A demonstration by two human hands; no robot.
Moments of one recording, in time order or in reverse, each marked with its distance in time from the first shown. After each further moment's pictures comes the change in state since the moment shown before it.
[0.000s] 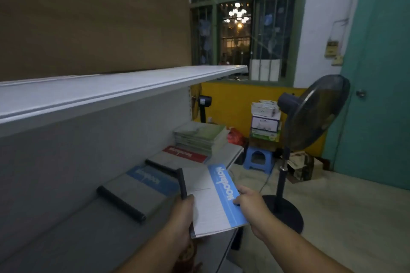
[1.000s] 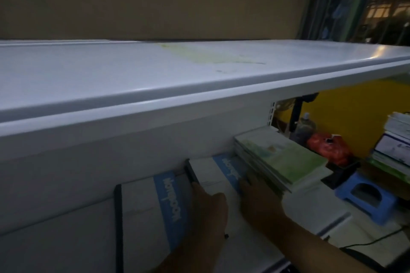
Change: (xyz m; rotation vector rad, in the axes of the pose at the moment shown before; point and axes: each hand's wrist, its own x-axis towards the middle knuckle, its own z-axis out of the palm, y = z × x) left_hand 0.214 0.065 0.038 0.069 0.684 0.052; right_hand 0.267 -0.050 0.099 -1.262 -0.428 -0.738
